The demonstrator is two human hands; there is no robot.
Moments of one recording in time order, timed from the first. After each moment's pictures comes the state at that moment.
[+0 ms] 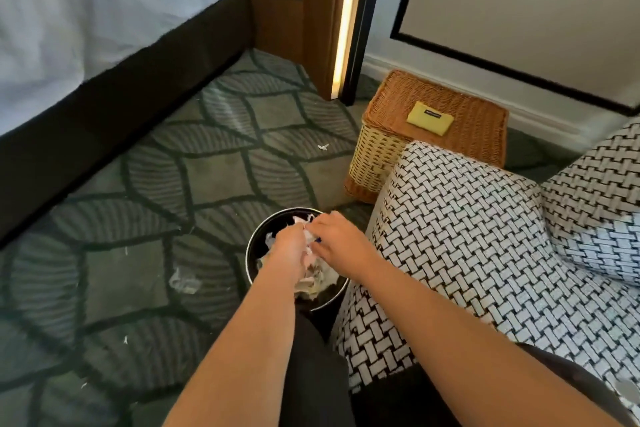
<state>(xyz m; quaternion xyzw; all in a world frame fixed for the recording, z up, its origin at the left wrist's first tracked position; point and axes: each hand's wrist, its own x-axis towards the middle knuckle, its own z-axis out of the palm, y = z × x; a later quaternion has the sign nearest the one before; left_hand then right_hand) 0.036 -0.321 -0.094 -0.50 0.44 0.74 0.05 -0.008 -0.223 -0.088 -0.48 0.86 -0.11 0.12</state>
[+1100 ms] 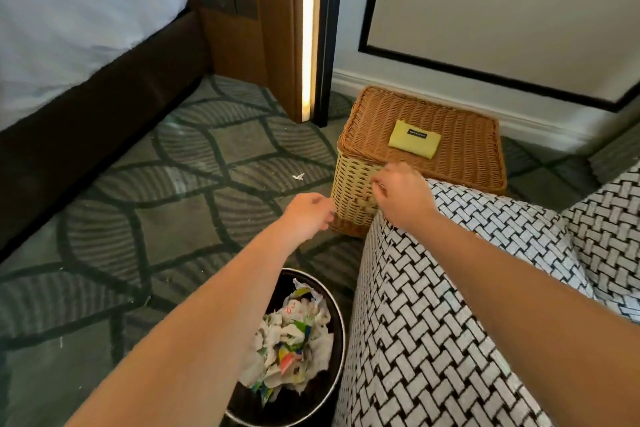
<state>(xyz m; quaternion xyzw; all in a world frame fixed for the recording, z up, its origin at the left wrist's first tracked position) -0.123 -0.344 -0.083 -0.26 0.76 0.58 0.15 -0.199 -0.194 -0.083 -0.25 0.97 -0.08 -0.01</state>
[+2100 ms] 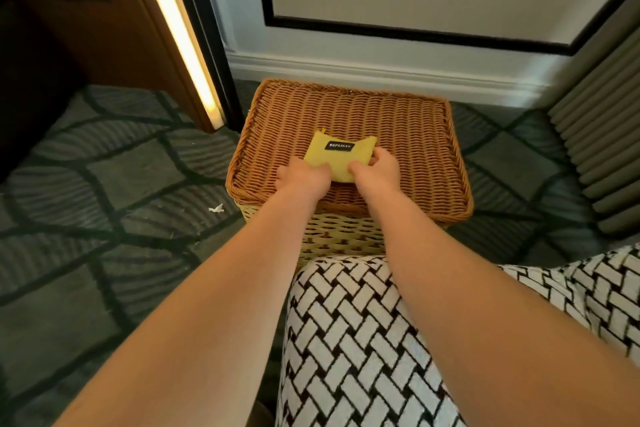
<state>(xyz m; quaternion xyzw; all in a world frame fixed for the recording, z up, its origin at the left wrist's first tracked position) -0.387 -0.236 -0.153 -0.31 0.83 0.44 0.16 -0.393 -0.138 -0.168 0.21 0.80 -0.55 0.06</state>
